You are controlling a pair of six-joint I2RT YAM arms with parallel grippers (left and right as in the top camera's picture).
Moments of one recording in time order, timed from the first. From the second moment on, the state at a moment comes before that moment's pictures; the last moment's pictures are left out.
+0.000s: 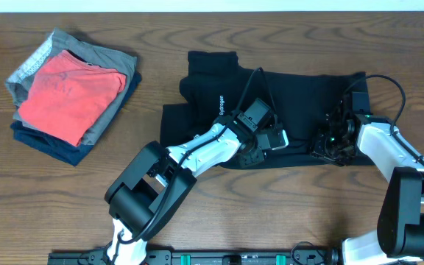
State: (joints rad) left arm -0.78 2.01 1.26 -0.46 0.18 0.53; right arm -0.07 1.69 0.89 -0.69 -0.21 0.28
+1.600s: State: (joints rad) left arm -0.65 1.99 1.26 -0.45 -0.04 0.19; right arm -0.07 1.69 0.89 -0.72 -0.17 0.28
